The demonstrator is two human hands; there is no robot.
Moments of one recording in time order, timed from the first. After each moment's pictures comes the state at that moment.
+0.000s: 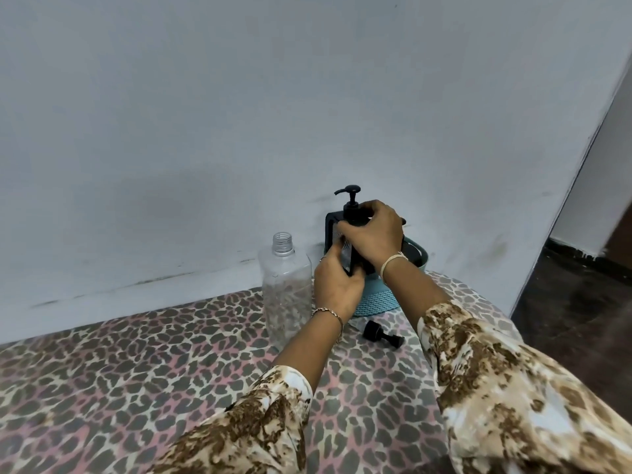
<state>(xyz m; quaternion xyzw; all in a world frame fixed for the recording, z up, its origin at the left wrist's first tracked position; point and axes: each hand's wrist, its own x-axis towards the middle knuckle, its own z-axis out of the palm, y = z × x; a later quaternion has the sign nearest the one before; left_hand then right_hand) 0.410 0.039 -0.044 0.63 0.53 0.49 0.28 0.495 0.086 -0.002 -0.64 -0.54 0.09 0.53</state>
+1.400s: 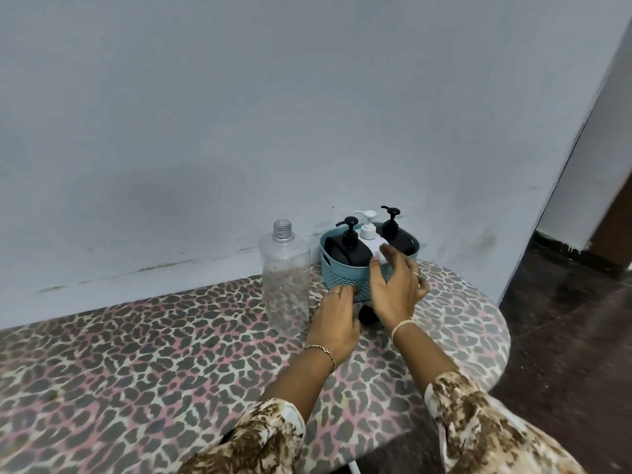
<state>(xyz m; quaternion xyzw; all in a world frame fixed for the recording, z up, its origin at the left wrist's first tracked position) 0.392 0.002 -0.117 0.81 0.50 0.28 0.13 0.504 0.021 -0.092 -0.72 -0.46 0.06 0.53</state>
